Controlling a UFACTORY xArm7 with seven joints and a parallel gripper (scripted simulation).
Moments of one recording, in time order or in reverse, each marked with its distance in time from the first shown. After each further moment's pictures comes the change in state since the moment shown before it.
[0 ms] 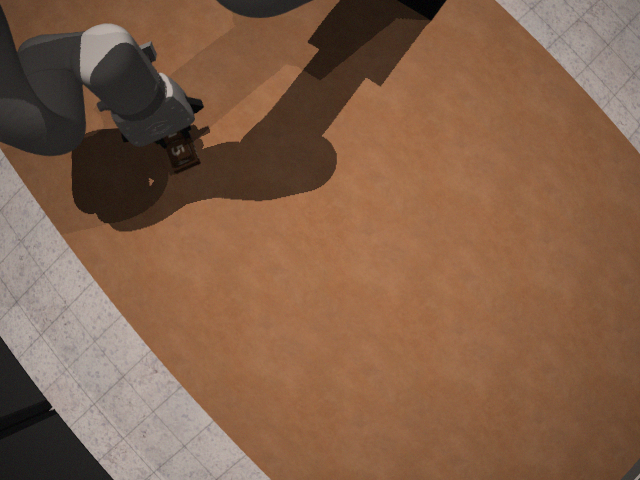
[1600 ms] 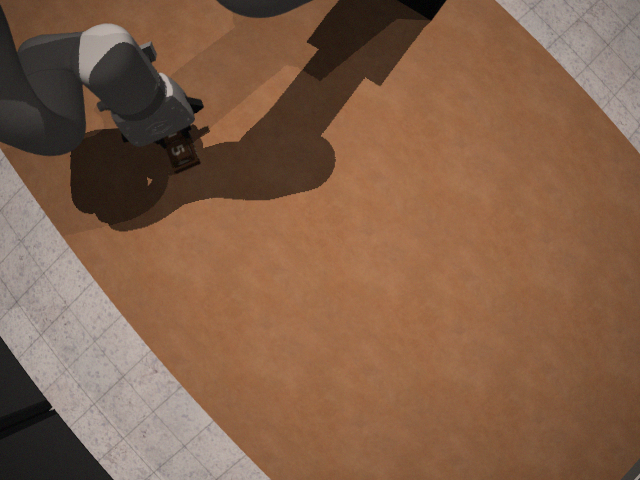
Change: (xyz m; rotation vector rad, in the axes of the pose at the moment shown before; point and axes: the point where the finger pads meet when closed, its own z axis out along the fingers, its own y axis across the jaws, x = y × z) arm 0.000 0.000 0.000 0.000 0.000 0.000
